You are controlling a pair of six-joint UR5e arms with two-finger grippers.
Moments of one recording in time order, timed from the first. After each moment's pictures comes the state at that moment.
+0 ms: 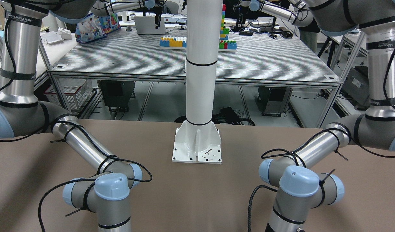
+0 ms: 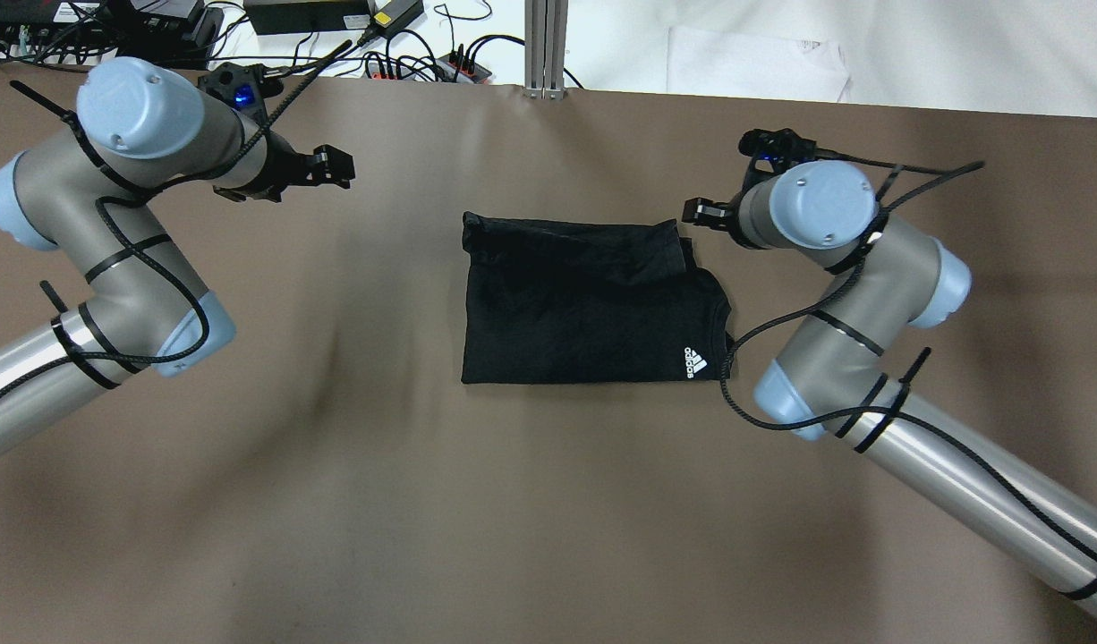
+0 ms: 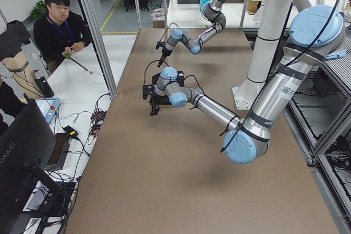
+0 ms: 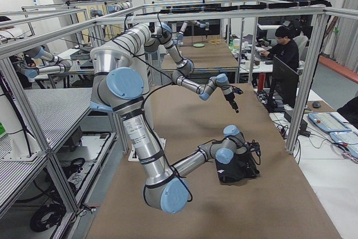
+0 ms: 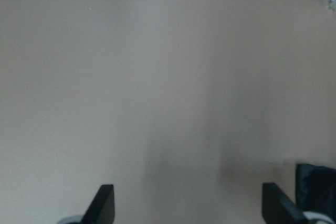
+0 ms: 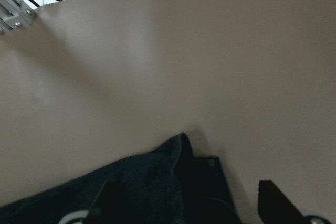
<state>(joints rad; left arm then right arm) -0.95 -2.13 -1.54 -1.98 -1.87 -1.16 0.87 -1.04 1.50 -1.17 1.68 1.07</state>
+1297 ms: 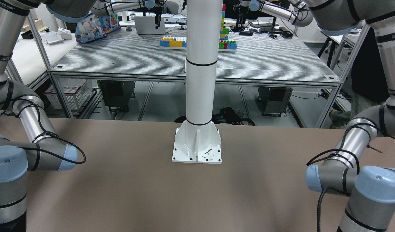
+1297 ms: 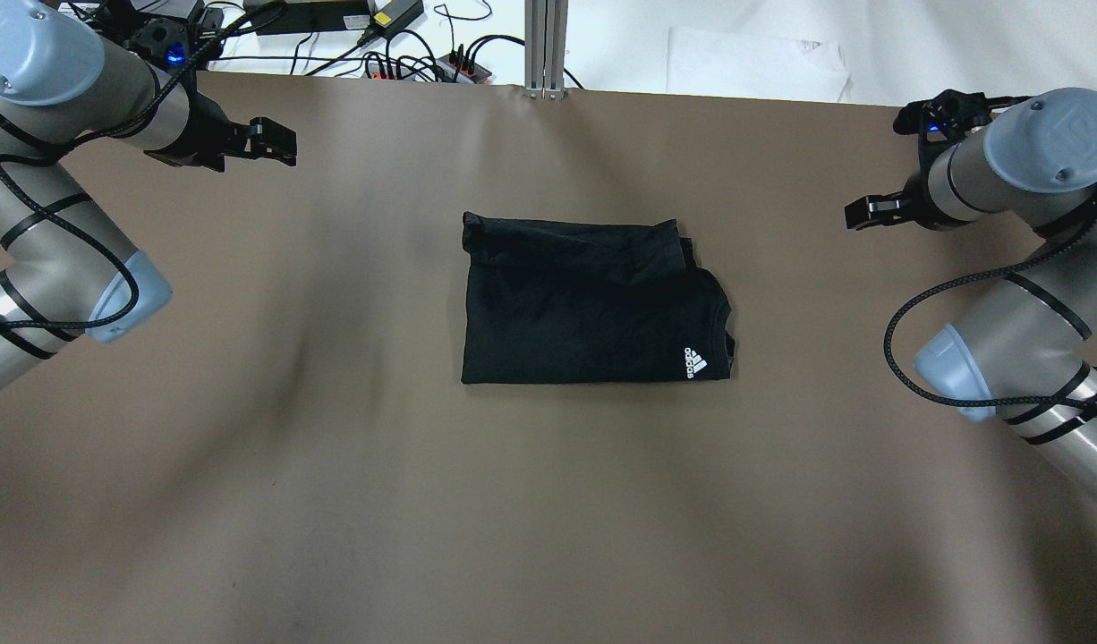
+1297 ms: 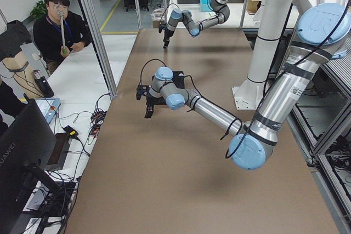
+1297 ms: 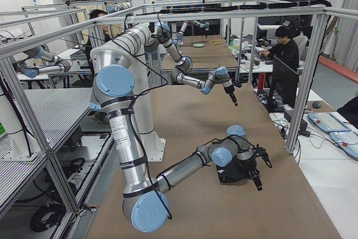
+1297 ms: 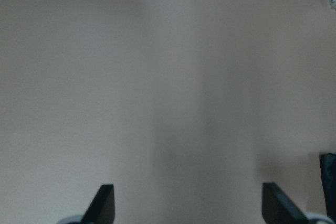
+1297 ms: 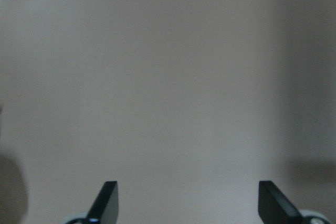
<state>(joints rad) -1.03 -2.07 -1.62 -1.96 -1.96 -1.03 1.04 -1.22 1.74 -1.39 1.81 0.70</state>
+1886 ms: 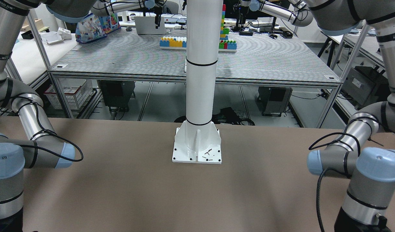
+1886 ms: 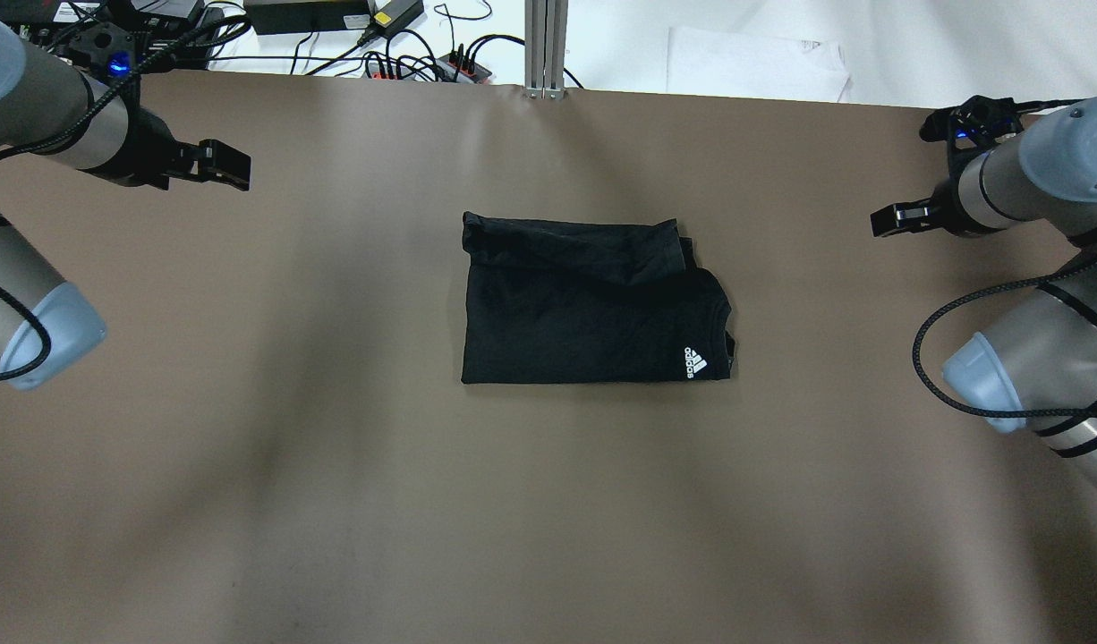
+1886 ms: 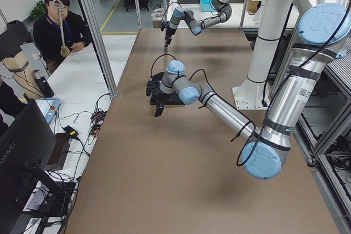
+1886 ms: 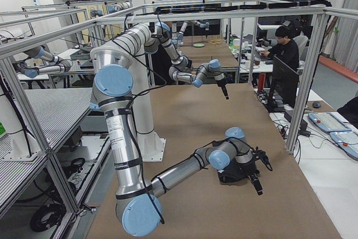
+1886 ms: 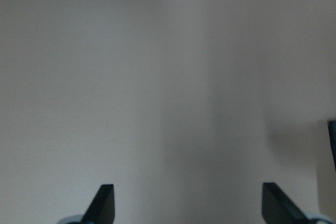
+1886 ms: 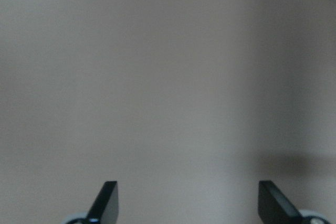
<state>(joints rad) -1.03 -1.98 -1.91 -1.66 -1.94 -0.90 1.07 -1.27 1.77 -1.39 1.81 0.64</state>
